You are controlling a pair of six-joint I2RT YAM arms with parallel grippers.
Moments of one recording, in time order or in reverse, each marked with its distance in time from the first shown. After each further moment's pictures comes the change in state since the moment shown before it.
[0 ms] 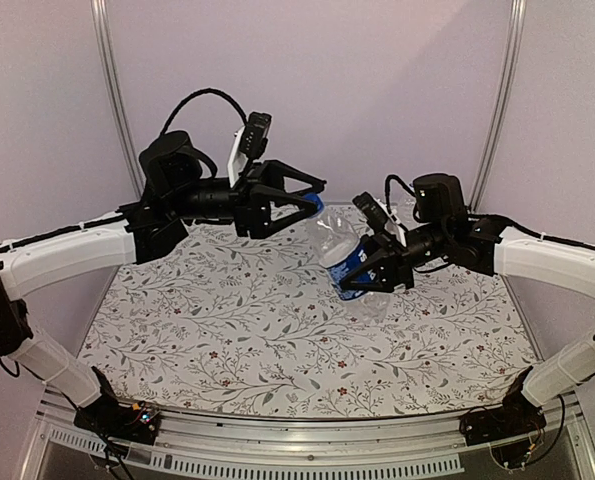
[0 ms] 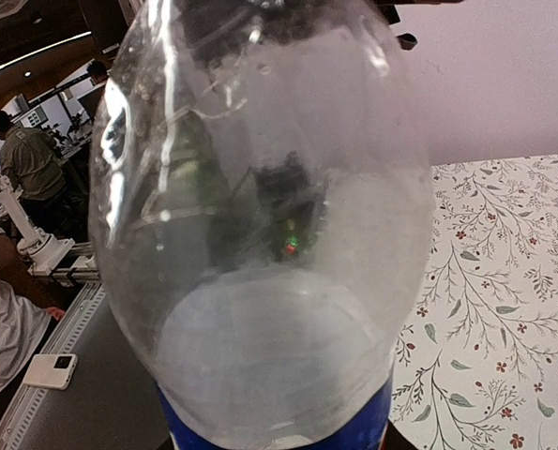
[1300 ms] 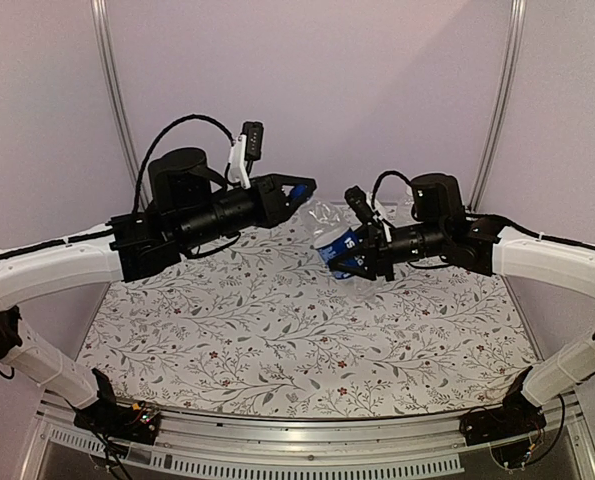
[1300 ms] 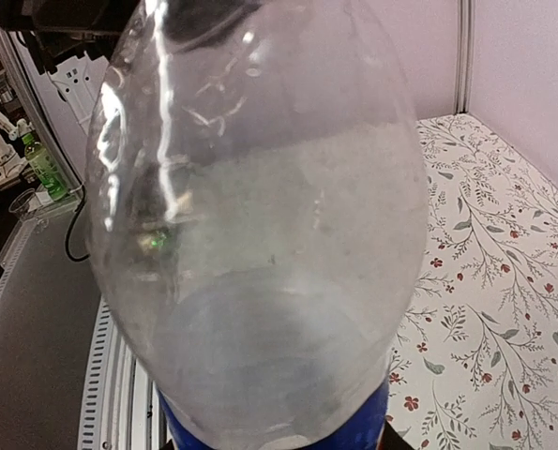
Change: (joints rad) left arm -0.145 -0.065 -0.026 -0.242 -0.856 -0.239; right arm 0.009 0.007 0.006 0.011 0.418 -0.004
